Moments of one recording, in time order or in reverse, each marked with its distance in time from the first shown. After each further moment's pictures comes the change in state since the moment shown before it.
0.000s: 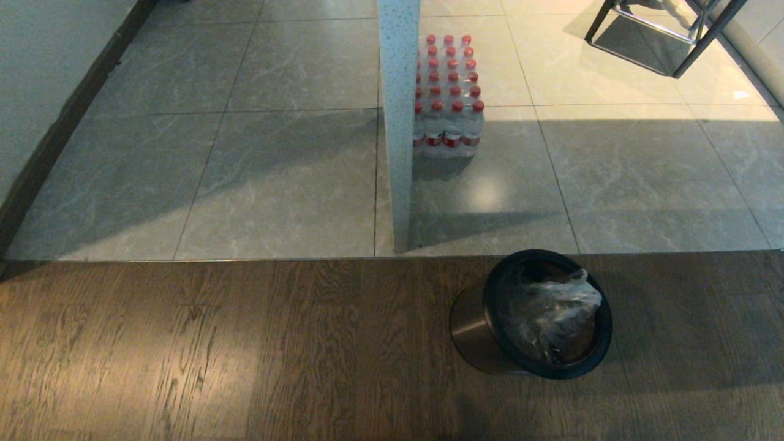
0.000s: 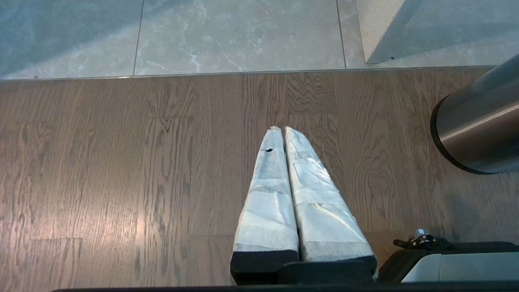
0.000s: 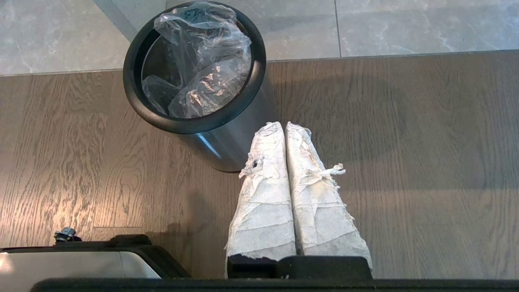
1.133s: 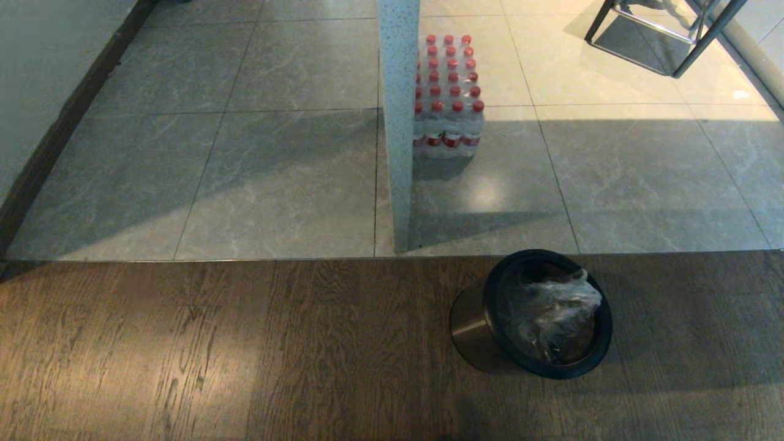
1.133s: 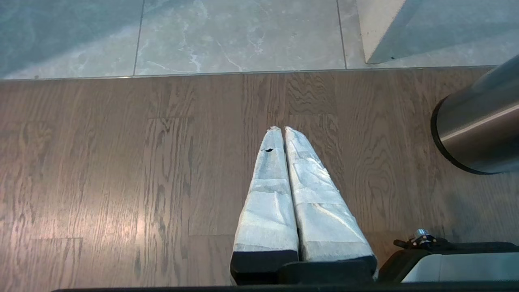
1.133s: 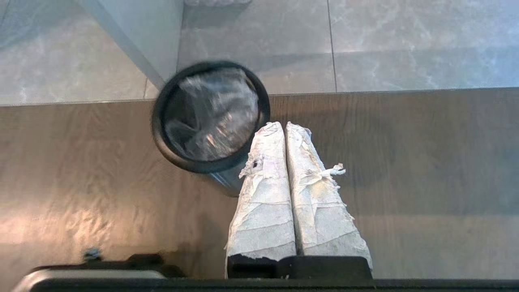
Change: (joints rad) left arm 0.000 0.000 0.000 0.000 0.000 0.000; right arm 0.000 0.152 -0.432 0.248 0.010 0.002
